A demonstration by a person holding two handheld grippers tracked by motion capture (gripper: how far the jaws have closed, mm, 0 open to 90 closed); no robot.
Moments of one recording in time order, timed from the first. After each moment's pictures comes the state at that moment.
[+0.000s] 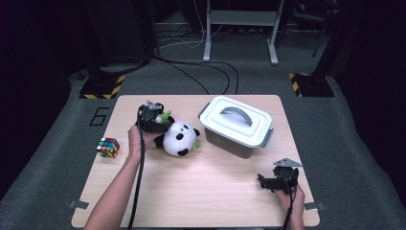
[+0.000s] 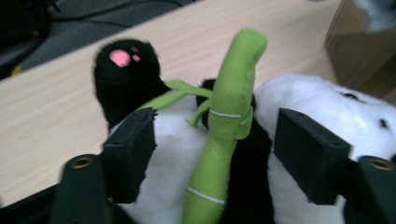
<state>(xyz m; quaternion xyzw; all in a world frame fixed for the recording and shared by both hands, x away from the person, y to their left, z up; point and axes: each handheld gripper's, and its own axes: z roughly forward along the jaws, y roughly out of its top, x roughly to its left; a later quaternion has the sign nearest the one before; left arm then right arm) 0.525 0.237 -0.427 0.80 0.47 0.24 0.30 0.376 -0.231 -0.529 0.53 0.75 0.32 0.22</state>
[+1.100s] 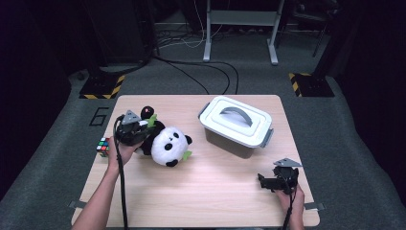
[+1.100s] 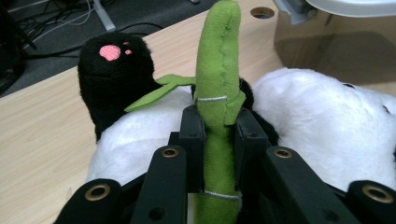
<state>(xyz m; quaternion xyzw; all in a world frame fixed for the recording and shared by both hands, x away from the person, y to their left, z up) 0.457 0.294 -0.407 0.80 0.38 0.24 0.40 0.376 -0.231 -0.529 0.53 0.75 0.32 0.22</state>
